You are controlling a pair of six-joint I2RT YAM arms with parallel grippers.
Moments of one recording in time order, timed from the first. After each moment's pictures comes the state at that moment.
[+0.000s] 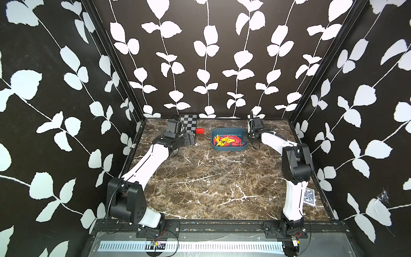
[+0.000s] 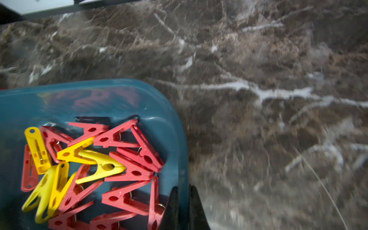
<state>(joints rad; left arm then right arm) -0.31 1.47 1.22 -0.51 0.03 -0.39 0.28 2.00 1.49 -0.42 0.02 0.29</state>
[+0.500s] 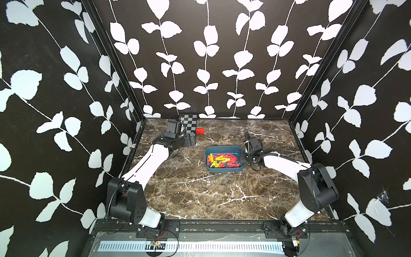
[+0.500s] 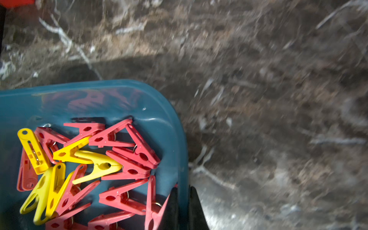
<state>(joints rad) -0.31 1.47 1.21 -0.51 0.07 -0.38 0.50 1.61 0.97 -0.35 0.11 0.49</state>
